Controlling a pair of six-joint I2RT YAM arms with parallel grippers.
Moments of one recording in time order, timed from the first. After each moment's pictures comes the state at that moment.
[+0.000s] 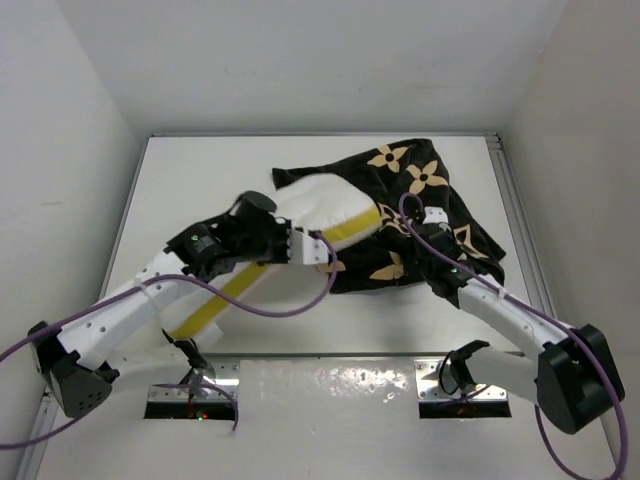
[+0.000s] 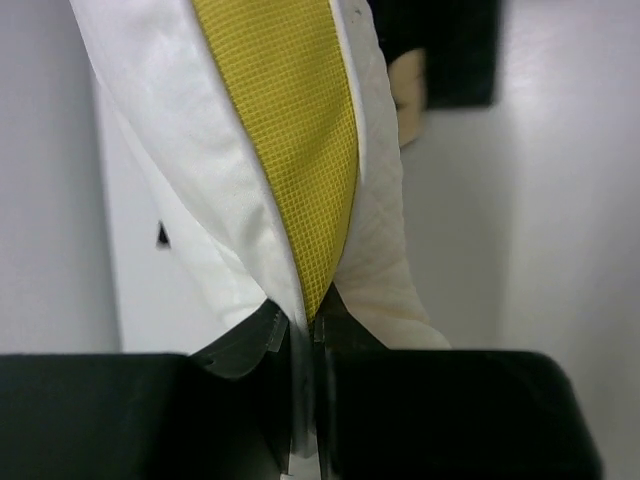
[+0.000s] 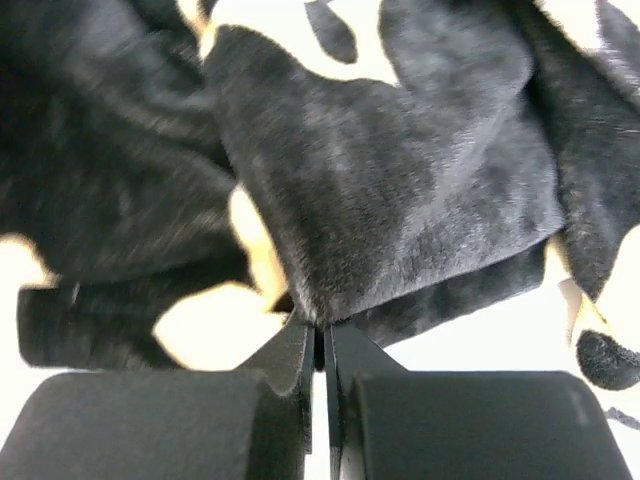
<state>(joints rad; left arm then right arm) -0.72 1.12 1.14 -0.75 0.11 0.97 0.45 1.12 0.52 -0.20 0.30 0.43</state>
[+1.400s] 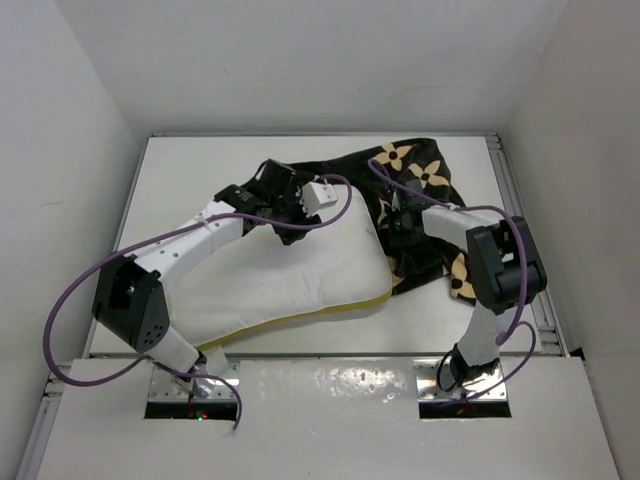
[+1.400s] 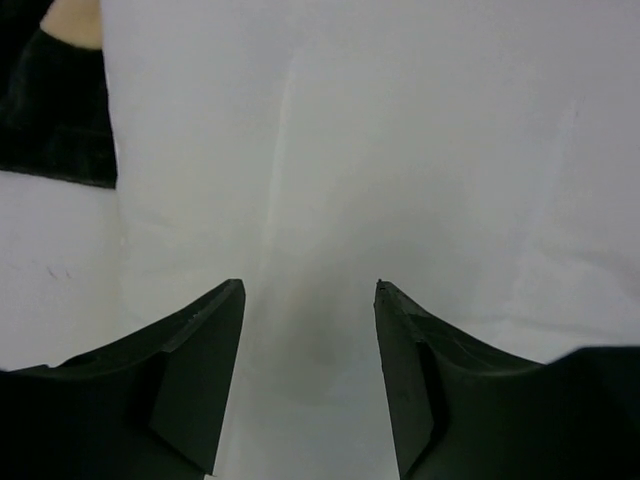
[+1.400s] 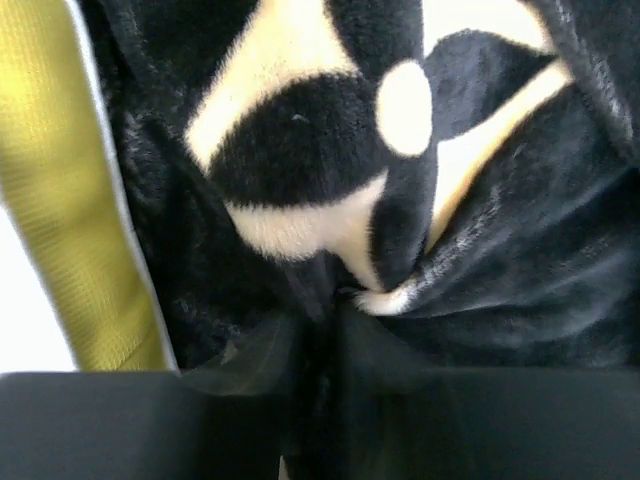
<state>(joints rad) -0.56 1.55 1.30 -0.63 0.22 0.61 0.27 1.80 1.02 -0.32 -0.02 0.16</state>
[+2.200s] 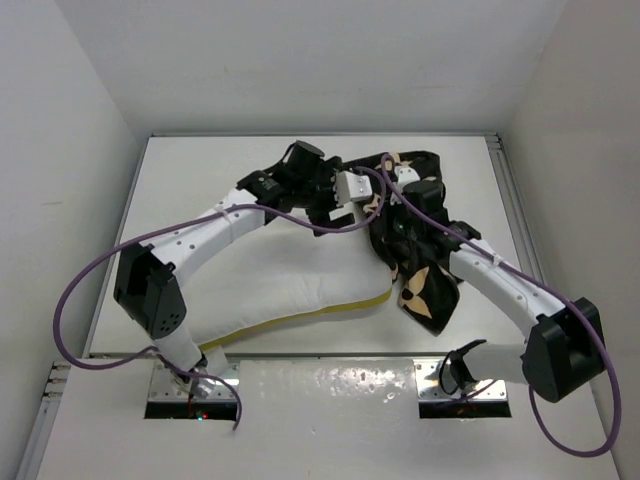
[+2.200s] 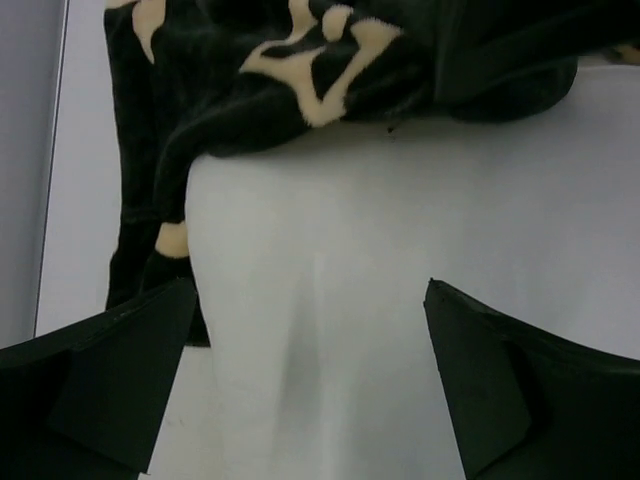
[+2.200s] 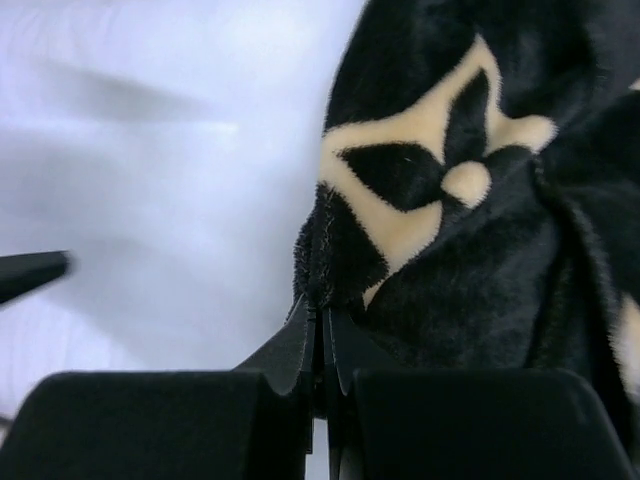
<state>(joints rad) -0.67 1.67 1.53 -0.59 0.29 0.76 0.44 1.28 0.87 -0.22 -0.07 0.25</state>
